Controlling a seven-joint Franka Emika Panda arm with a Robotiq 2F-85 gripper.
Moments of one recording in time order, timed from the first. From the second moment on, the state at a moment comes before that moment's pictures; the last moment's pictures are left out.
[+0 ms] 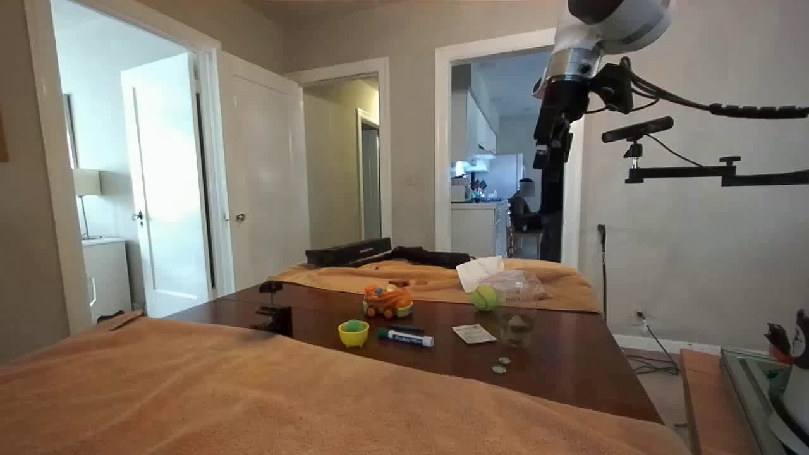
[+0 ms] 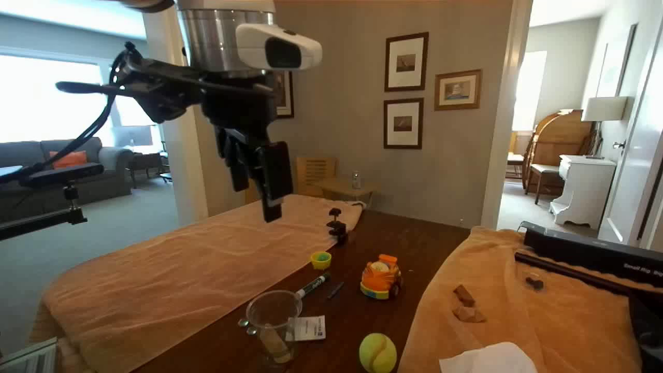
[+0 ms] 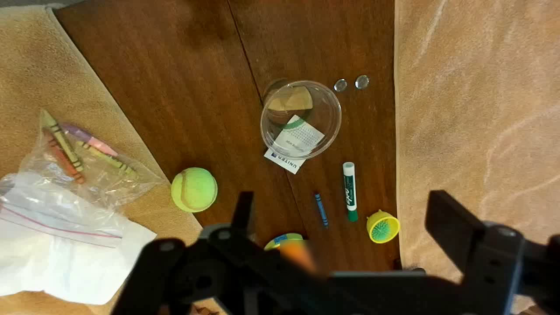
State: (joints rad) arm -0.09 -0.65 -0.35 -2.57 0.03 2.03 -0.35
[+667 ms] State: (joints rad) arm -0.09 -0.64 -0.34 -2.57 0.03 2.03 -0.35
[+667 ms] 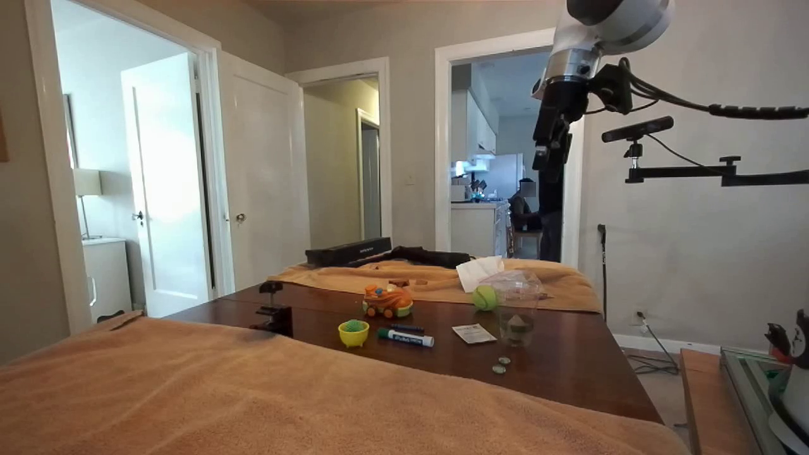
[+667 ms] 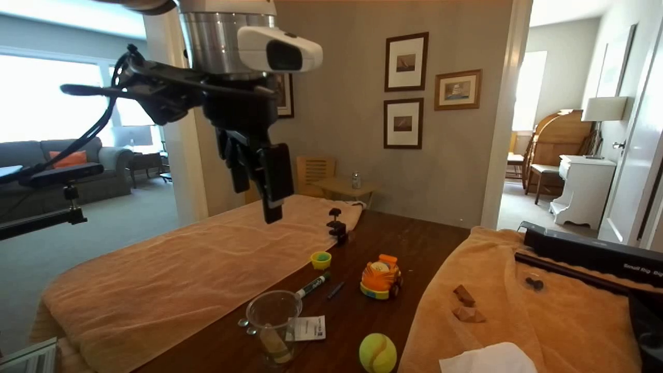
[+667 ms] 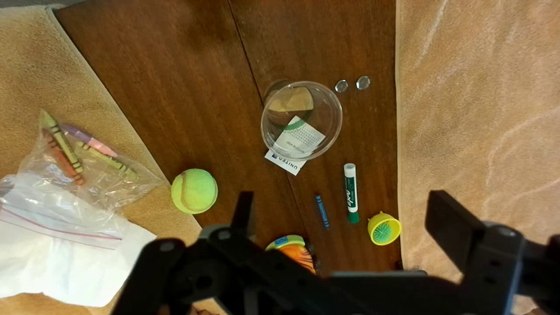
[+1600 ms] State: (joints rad) arm -0.09 -0.28 -0.32 -2.61 0.04 2.33 -0.35
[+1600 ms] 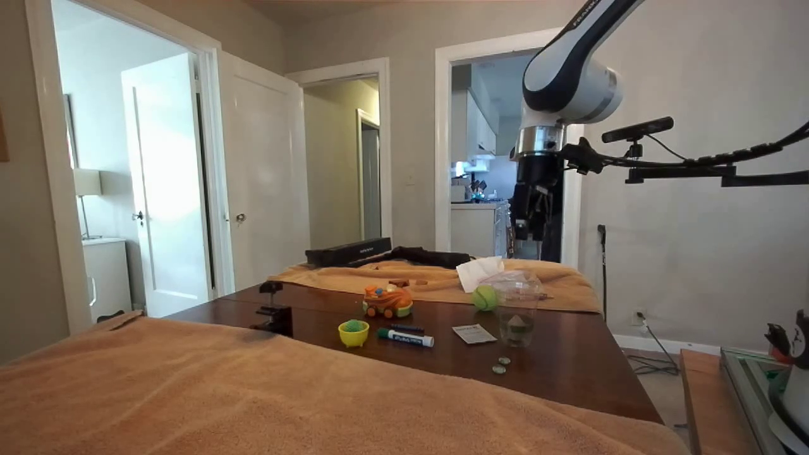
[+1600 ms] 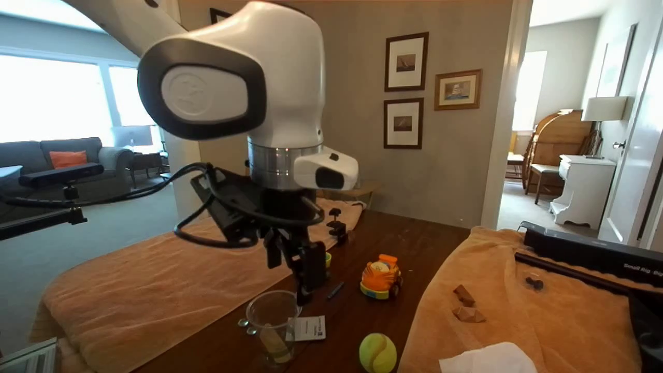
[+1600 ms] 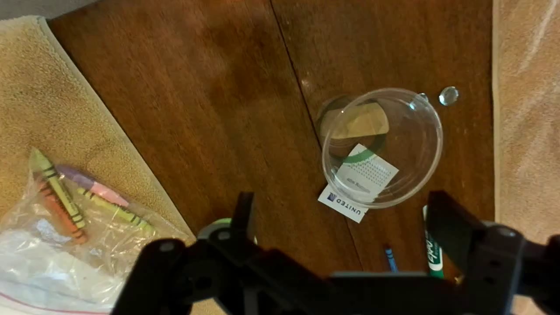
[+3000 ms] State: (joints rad) arm -0.10 -0.04 -0.25 -2.62 0.22 2.48 -0.56
